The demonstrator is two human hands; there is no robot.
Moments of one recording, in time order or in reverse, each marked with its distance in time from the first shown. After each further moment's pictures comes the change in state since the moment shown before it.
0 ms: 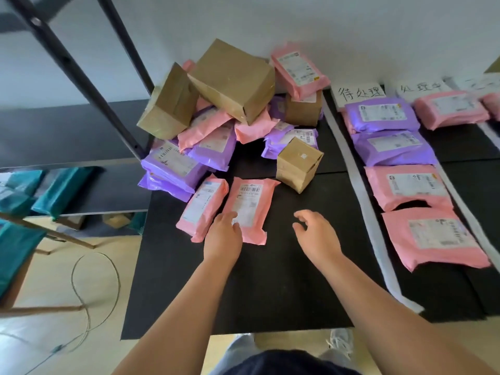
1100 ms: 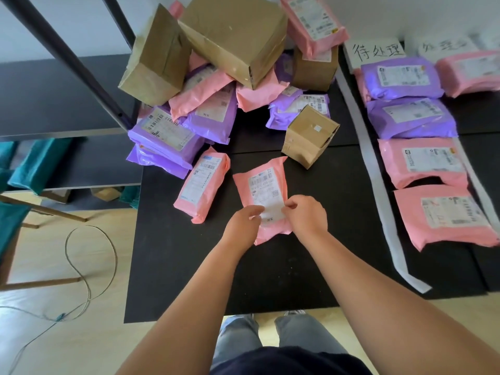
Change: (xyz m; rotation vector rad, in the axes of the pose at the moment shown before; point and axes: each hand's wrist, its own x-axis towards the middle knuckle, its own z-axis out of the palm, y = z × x) left_hand 0.010 -0.011 0.014 -0.266 -0.398 -0.039; right_hand 0.020 -0.031 0.049 -0.063 -0.136 0.190
